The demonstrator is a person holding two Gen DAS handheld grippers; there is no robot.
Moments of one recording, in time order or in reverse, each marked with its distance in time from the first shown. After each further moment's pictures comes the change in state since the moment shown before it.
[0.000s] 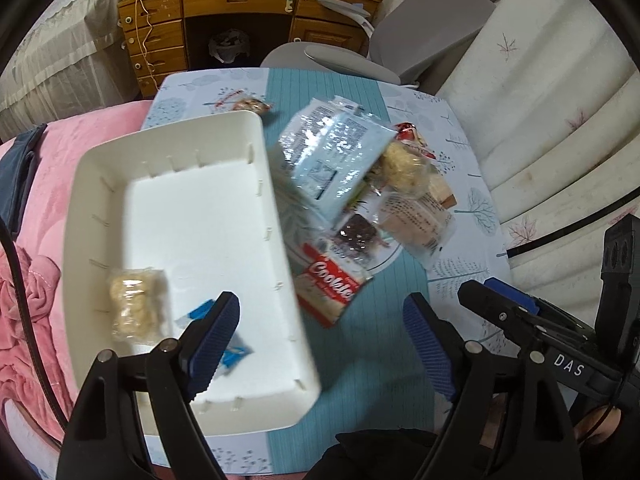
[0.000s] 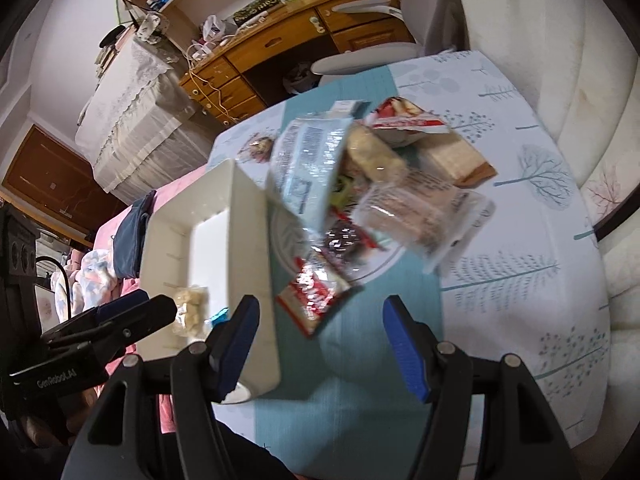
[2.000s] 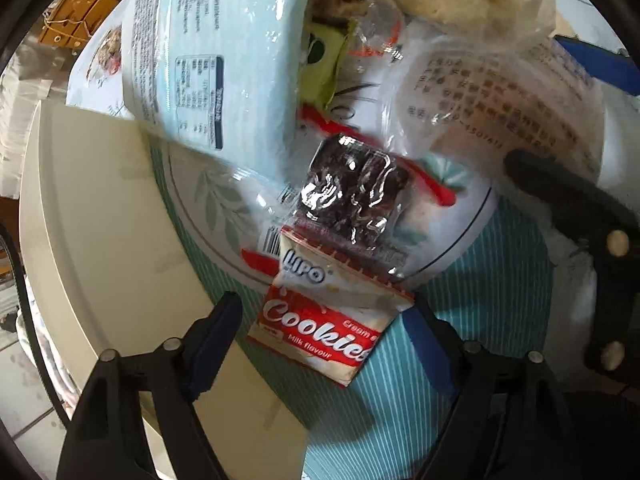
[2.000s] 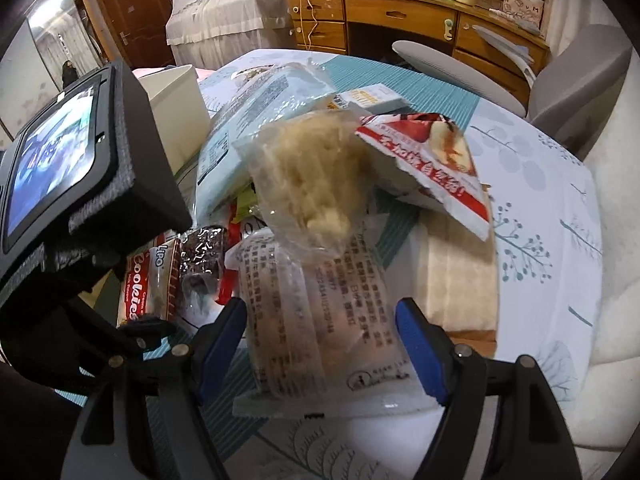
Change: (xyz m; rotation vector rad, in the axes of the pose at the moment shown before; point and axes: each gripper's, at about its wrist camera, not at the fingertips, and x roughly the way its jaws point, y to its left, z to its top) left arm 0.239 -0.092 0.065 0.272 0.542 0.411; right arm 0.129 -0.064 0.074 -0.689 0.088 -0.028
